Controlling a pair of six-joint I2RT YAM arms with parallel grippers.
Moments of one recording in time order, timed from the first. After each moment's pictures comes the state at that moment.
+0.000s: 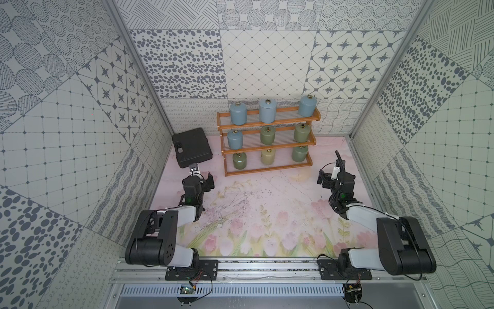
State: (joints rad) left arm -0.05 1.38 0.41 0.64 -0.16 -0.07; right arm 0.07 1.29 0.48 0.49 0.20 0.06
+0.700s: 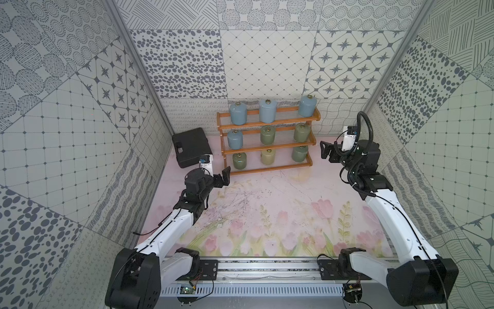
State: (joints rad) left arm -0.25 1.10 0.54 0.28 0.12 -0.19; right arm 0.09 1.18 1.10 -0.20 -0.10 0.13
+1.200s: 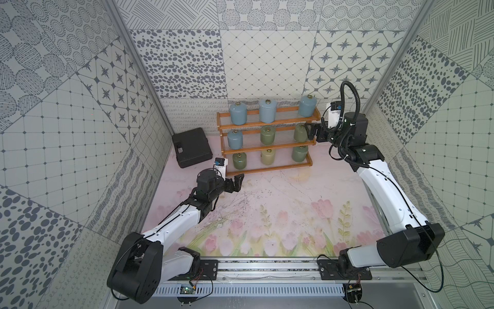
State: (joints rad) left arm -0.37 1.20 0.56 0.27 0.20 -0.22; right arm 0.20 1.44 1.54 -0.38 -0.14 0.12
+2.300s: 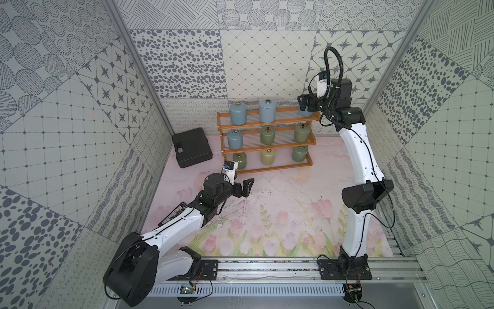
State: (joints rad) left arm -0.51 1.16 0.54 0.30 0.19 -0.27; right arm 0.20 2.10 2.55 -0.72 -0.10 0.03
